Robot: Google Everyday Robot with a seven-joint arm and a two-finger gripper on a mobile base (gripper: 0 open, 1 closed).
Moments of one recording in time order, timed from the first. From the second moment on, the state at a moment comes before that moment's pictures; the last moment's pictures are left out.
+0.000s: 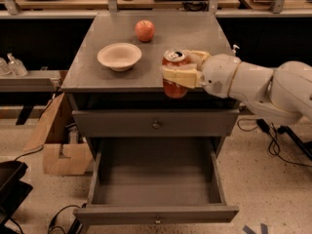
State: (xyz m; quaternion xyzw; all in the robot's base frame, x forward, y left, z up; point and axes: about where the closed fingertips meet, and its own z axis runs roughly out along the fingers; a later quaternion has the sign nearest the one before) arm 0.599 -0.065 0.936 -0.37 0.62 0.29 0.63
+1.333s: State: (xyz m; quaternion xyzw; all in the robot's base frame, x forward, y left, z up) arm 0.554 0.015 0.813 -0.41 0.60 0.36 0.59
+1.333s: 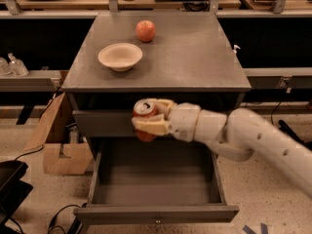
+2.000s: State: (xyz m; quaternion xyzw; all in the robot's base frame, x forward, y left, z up) arm 0.542 0.092 0.651 -0.44 0.57 0.39 0.58
